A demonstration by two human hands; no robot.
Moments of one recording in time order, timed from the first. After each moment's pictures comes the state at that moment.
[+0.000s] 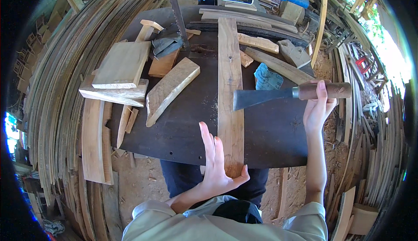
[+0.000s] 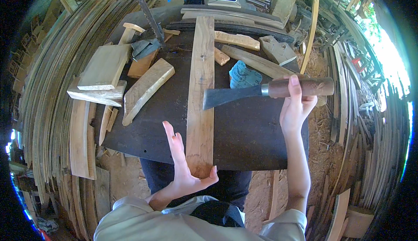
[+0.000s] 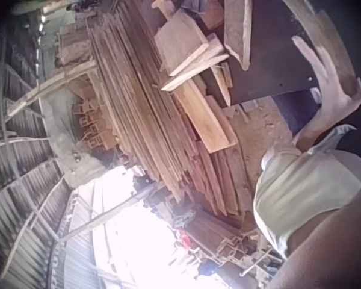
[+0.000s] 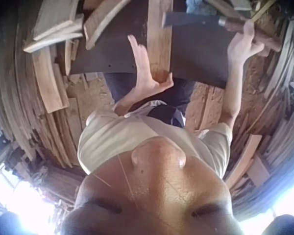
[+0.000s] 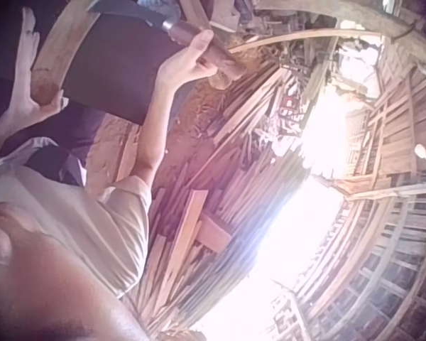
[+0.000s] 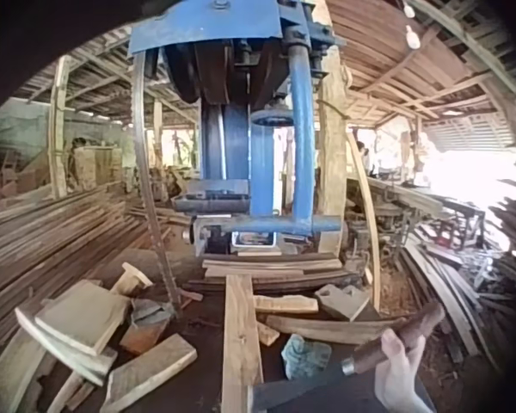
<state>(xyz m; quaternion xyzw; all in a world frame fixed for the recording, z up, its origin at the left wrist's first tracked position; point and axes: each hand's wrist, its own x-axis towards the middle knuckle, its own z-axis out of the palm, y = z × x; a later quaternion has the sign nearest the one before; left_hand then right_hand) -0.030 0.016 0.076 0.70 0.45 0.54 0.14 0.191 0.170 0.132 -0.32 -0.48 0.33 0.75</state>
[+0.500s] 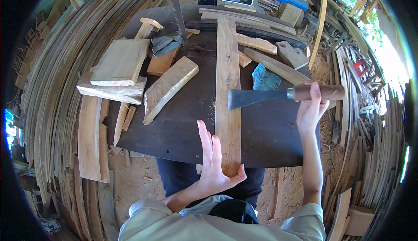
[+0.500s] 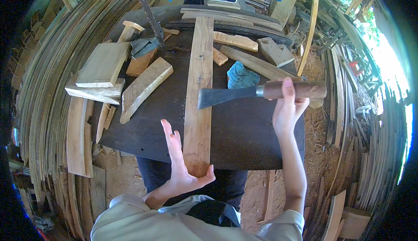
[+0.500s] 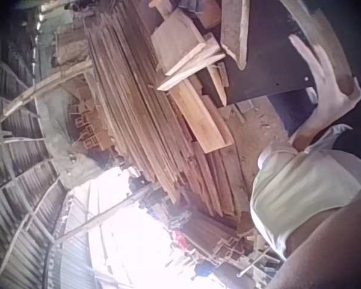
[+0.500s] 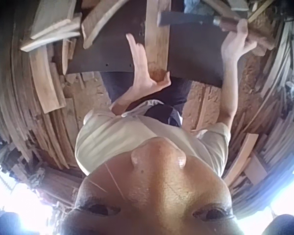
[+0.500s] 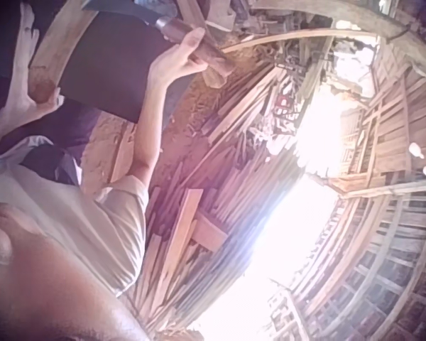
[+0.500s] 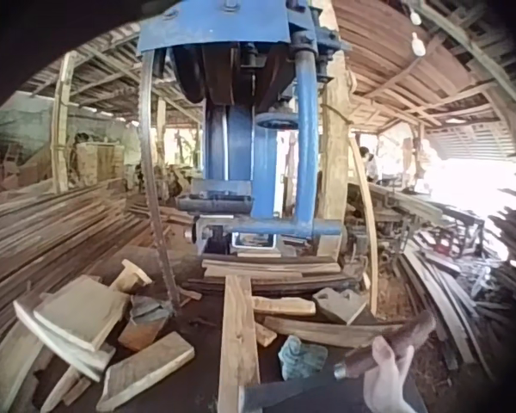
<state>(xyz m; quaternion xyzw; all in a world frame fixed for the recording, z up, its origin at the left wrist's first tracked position) -0.030 0.016 0.077 0.70 0.45 0.54 0.16 0.188 0.168 0.130 -0.32 -0.48 0.36 0.74</state>
